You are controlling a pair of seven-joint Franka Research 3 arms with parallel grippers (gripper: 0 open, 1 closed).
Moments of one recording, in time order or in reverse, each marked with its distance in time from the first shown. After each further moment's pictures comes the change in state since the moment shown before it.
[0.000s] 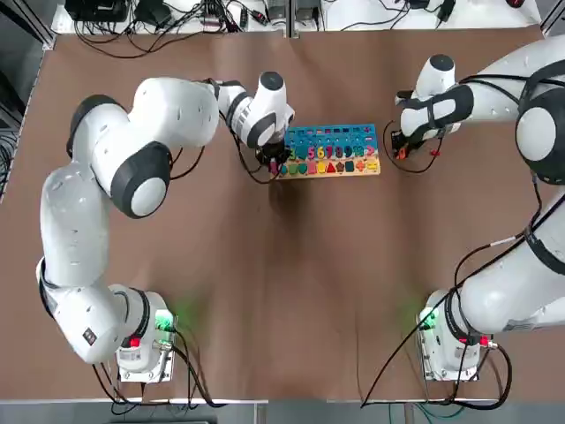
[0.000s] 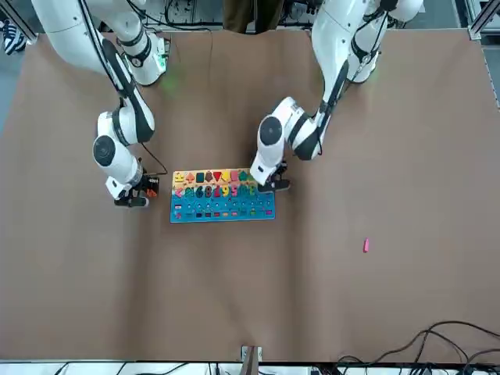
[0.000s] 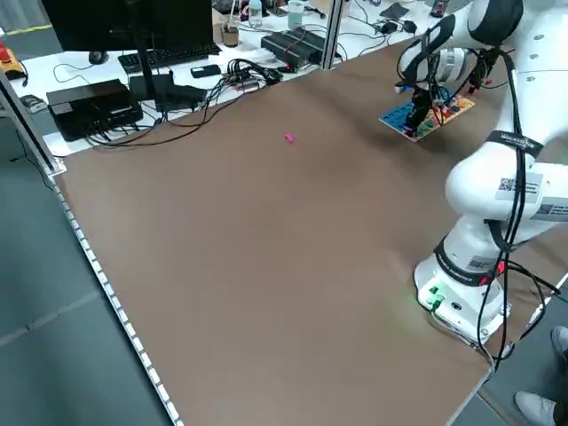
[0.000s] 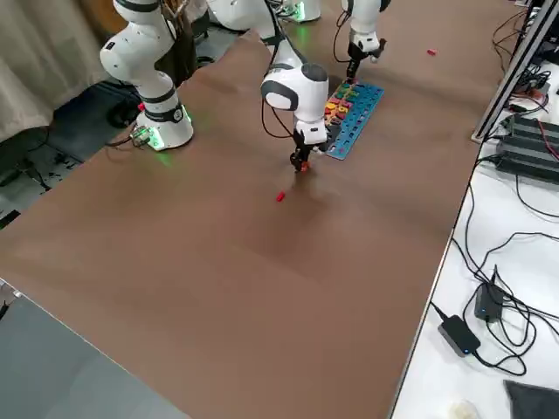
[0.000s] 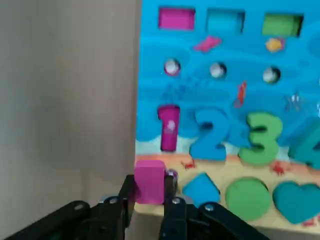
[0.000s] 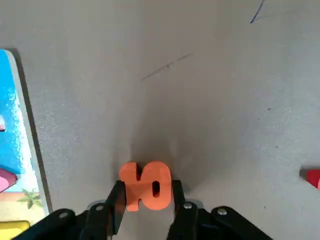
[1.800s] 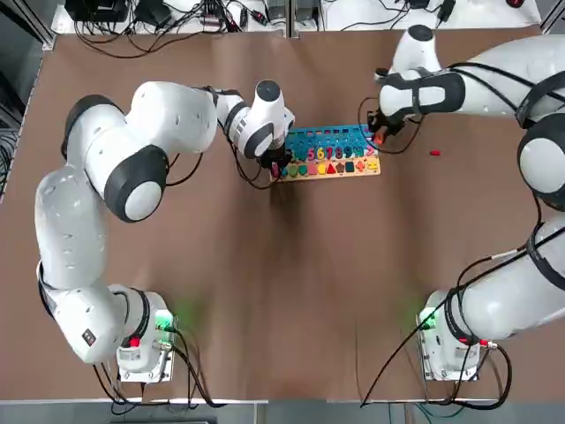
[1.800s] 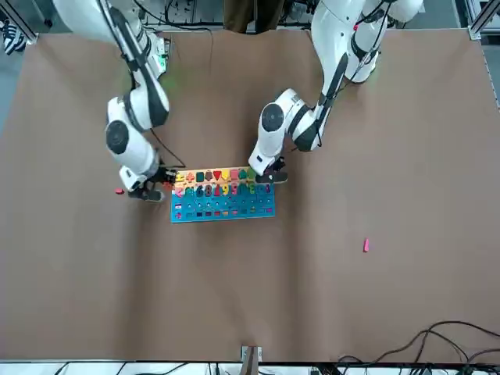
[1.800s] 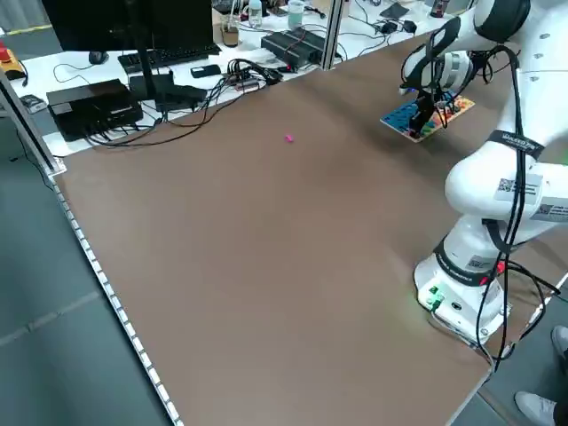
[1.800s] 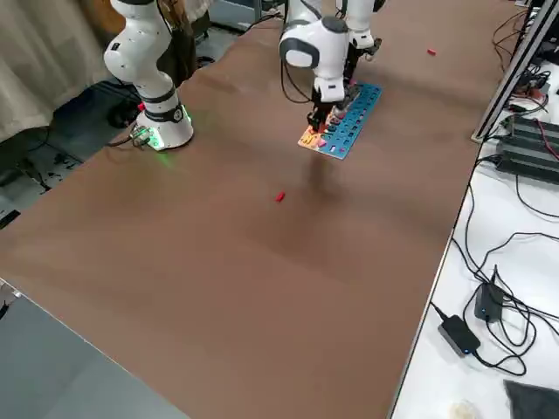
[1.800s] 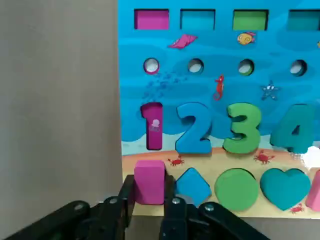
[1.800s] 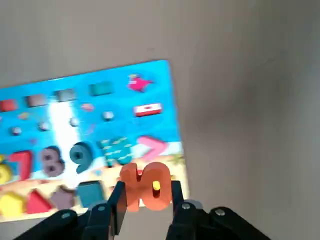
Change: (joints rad) left arm -0.005 -0.027 -0.002 -0.069 0.000 0.115 0.044; right arm 0.205 -0.110 0.028 0.122 0.126 -0.191 0.213
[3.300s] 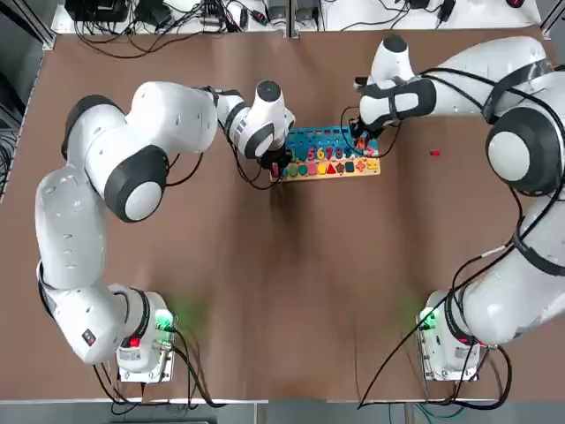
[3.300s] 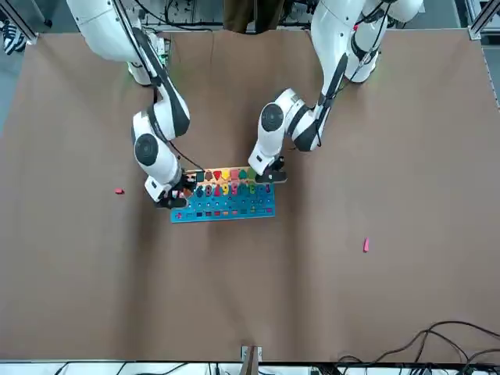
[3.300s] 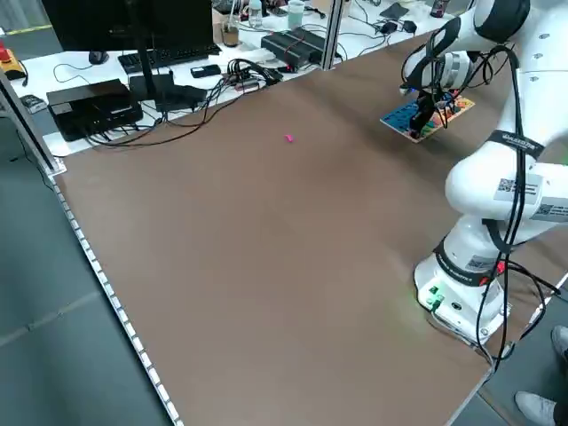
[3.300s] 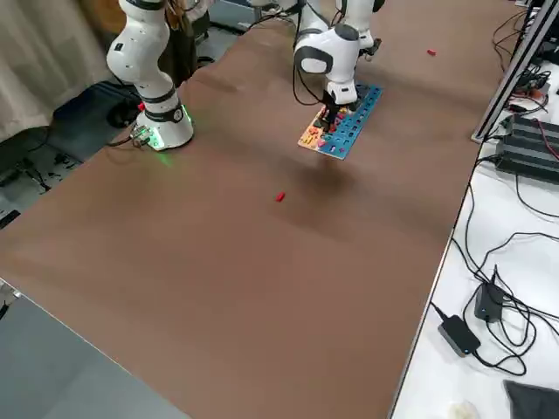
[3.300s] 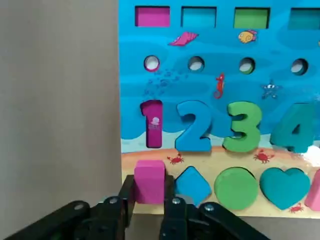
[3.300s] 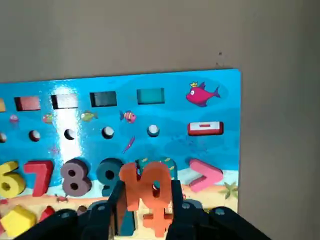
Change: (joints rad) left arm 0.000 0.000 -0.003 0.000 0.000 -0.003 -0.015; right arm 0.060 0.180 -0.012 0.100 0.007 0.071 -0.065
